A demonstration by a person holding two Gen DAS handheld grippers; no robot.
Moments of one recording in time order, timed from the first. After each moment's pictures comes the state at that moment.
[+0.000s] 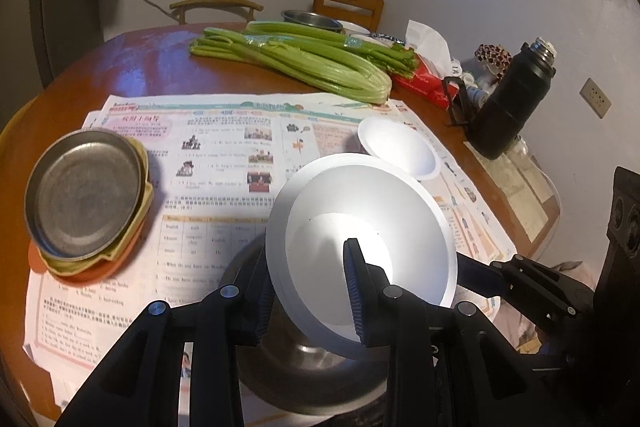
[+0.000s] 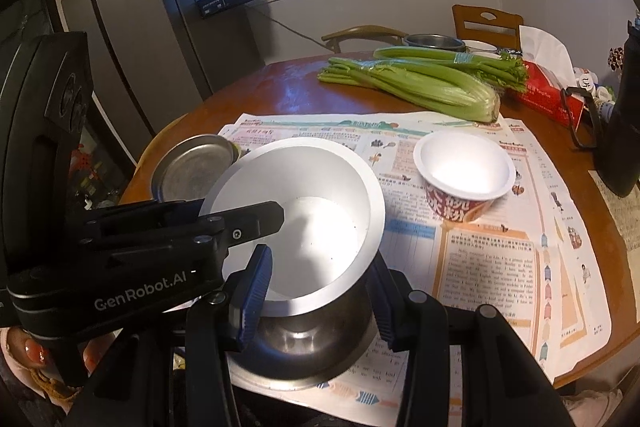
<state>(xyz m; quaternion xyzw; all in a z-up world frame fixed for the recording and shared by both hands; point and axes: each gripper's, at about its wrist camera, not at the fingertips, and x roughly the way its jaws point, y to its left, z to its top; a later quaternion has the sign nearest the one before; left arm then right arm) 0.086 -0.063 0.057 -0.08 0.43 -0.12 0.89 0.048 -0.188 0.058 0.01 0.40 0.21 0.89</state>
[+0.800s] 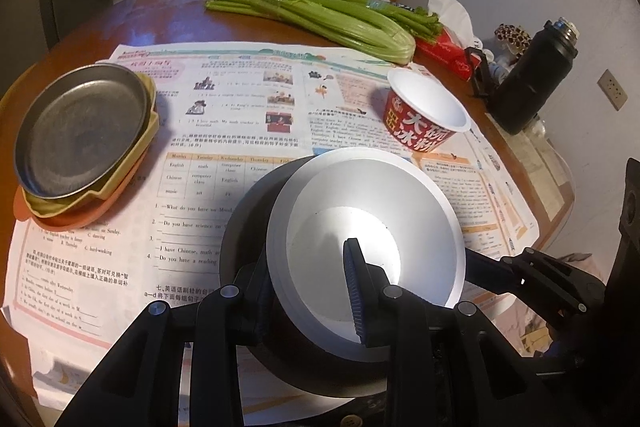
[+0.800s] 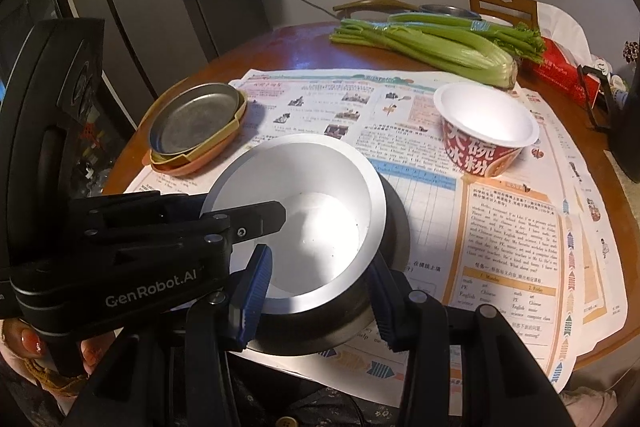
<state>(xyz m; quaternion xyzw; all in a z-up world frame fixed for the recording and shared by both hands) 0.081 -0.057 0.013 -0.09 0.47 -0.11 0.87 0.039 -0.178 0.022 -0.02 0.44 0.23 0.87</state>
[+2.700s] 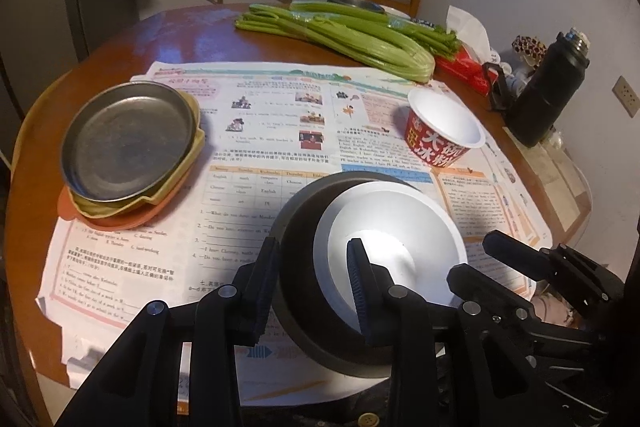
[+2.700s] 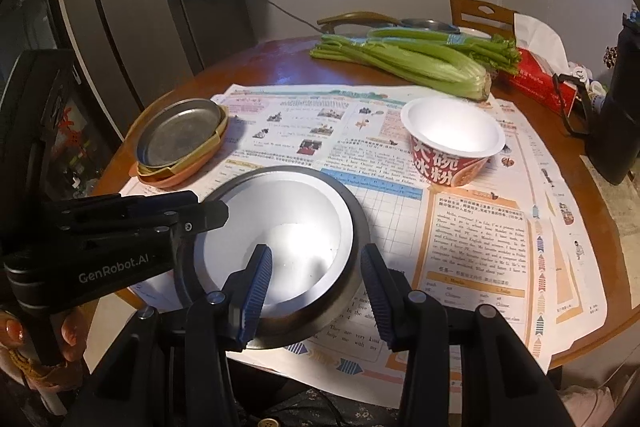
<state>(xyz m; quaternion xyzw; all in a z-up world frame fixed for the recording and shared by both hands) 0.064 -0.046 0.038 -0.07 0.45 -0.06 0.89 0.032 -0.197 0.039 -0.02 0.41 0.20 0.89</state>
